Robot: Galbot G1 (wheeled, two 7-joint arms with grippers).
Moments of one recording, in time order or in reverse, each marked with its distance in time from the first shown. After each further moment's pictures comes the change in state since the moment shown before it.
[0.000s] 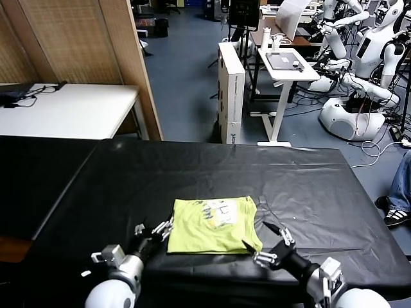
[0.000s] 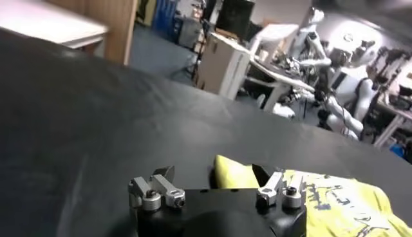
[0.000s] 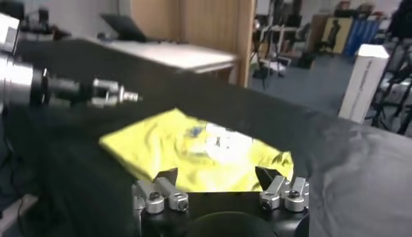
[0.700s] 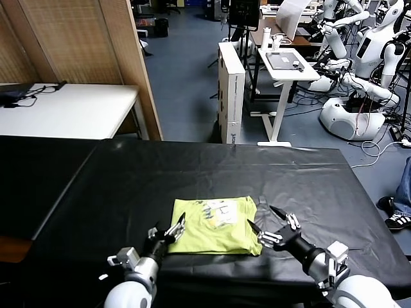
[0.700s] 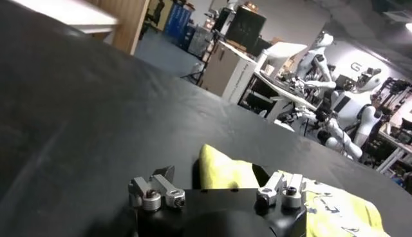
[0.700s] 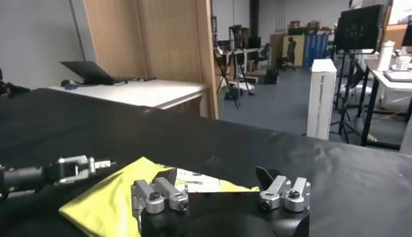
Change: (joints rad) left arm -0.013 -0.070 0.042 0.058 0.012 -0.009 0.001; right arm 0.065 0.021 0.007 -0.020 0.031 -0.009 0.005
